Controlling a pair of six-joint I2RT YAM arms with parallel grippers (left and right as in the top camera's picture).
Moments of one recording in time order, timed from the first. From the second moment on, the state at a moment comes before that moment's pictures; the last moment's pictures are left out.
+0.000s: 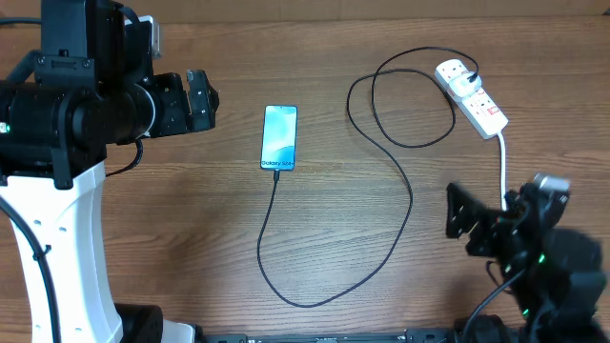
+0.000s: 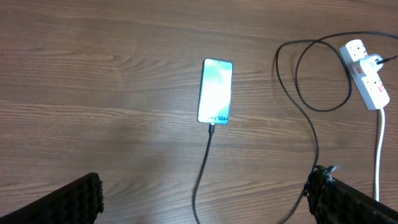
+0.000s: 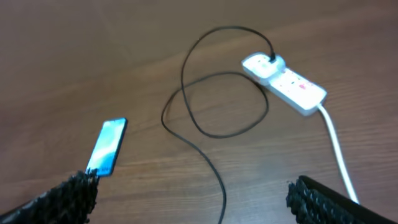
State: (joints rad) left arm -0.10 1.62 2.33 -1.69 0.10 -0.26; right arm 0.08 0.47 0.82 -0.79 -0.05 0.30
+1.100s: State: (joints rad) left arm -0.10 1.62 2.33 -1.69 0.10 -0.26; right arm 0.08 0.01 0.02 -0.02 -0.14 0.21
